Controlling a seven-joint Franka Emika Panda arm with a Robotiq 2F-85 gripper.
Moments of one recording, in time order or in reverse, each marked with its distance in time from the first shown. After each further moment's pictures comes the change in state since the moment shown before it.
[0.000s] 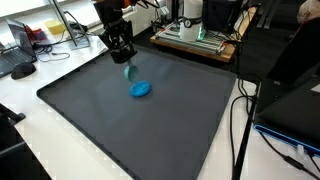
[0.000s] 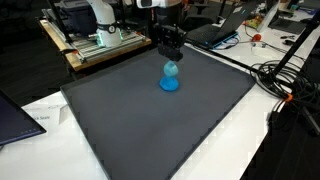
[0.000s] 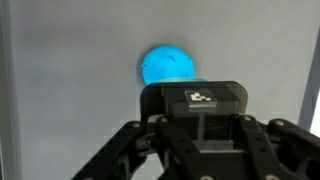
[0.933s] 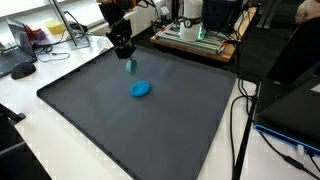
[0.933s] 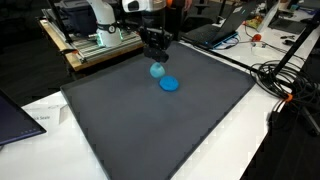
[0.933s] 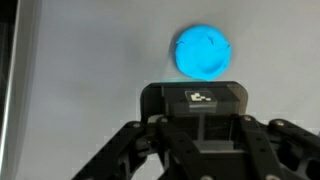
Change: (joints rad) arm -0.050 -0.061 -0.006 -0.108 -0.064 0.001 -0.230
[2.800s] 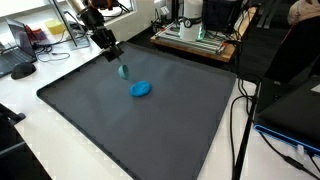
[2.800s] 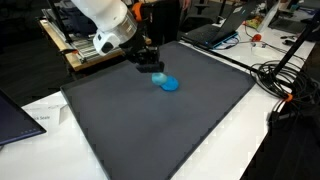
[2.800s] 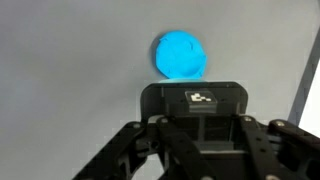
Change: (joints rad) arm -0.183 0.227 -0.060 0.229 0.444 -0.232 -0.736
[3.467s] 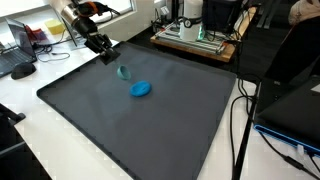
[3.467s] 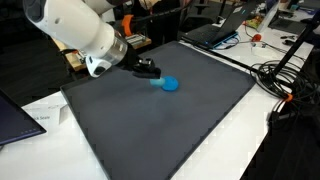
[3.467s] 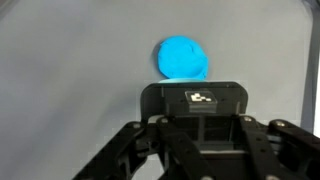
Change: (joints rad) arm -0.094 0.192 -0.001 0.228 0.057 -0.239 0.010
